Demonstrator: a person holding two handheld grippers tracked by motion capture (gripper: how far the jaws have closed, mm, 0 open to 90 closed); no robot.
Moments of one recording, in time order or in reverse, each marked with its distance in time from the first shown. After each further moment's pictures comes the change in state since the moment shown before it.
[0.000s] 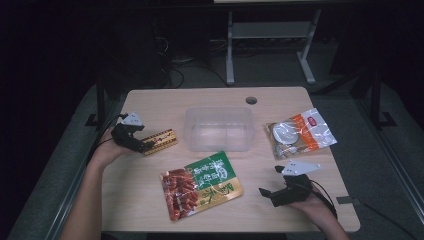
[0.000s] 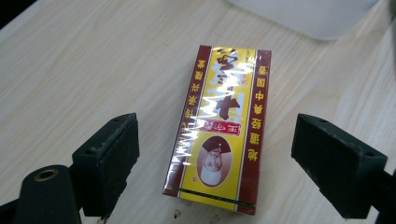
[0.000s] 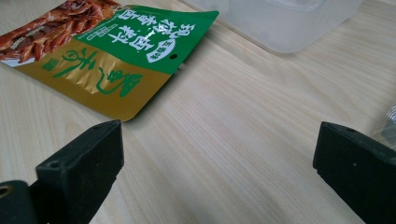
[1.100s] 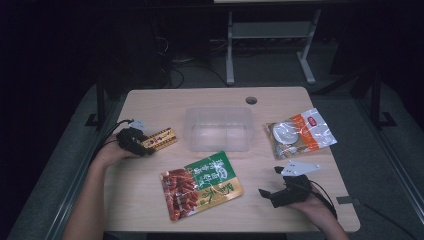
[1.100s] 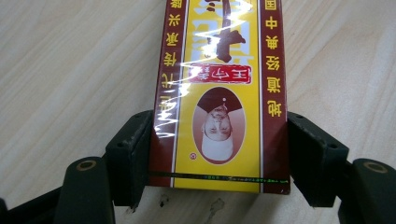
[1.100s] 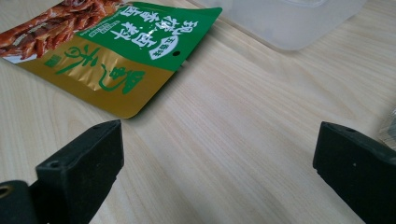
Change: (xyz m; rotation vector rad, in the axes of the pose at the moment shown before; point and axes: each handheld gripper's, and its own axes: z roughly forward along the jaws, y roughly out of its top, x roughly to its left) left arm 0.009 -0.021 0.034 0.139 -0.111 -0.044; right arm 0.002 -0.001 0.001 0.008 0.006 0.004
